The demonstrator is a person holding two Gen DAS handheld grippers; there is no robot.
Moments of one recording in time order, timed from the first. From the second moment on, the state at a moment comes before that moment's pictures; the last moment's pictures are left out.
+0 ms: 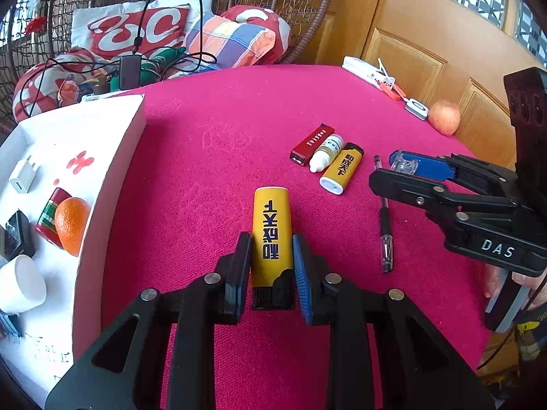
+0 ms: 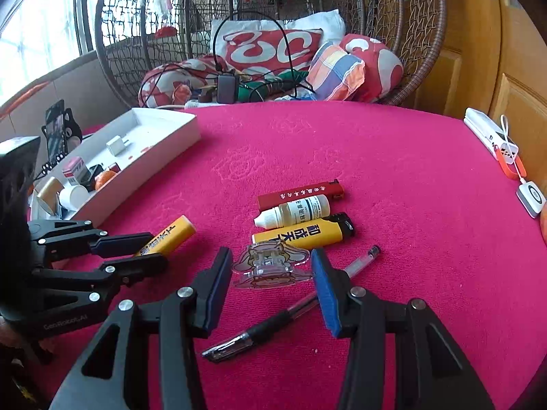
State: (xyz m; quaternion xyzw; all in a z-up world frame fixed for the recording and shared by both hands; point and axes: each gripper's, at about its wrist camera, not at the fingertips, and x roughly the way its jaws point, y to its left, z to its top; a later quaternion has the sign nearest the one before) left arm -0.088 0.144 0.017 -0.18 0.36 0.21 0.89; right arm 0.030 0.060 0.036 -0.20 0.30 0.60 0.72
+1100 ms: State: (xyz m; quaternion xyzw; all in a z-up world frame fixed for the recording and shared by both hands) left arm -0.142 0.145 0.079 -0.16 0.27 0.25 0.91; right arm -0.005 0.048 0.082 -0.13 0.26 0.64 0.71
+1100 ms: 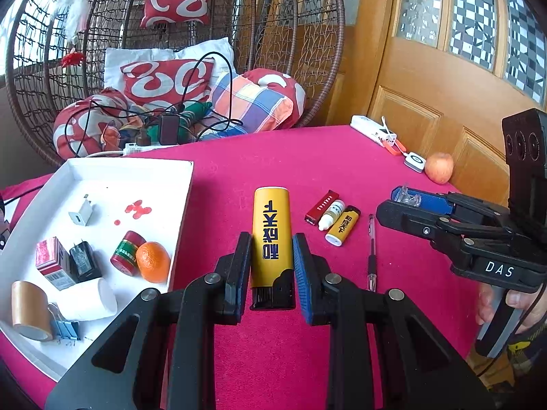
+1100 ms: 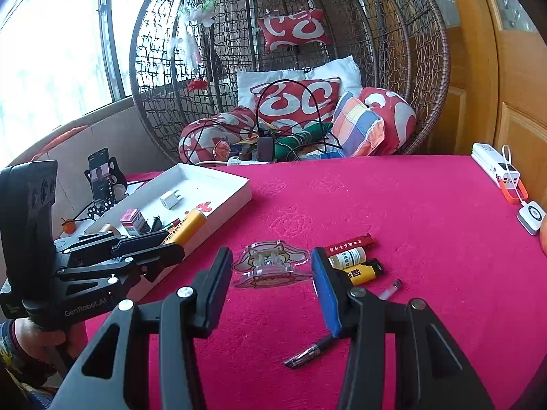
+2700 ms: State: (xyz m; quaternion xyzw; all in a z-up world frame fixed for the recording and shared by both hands) left arm -0.214 0.208 0.083 -0.23 0.22 0.34 0.88; right arm -0.055 0.109 0.100 -0.17 0.22 0.70 0.66
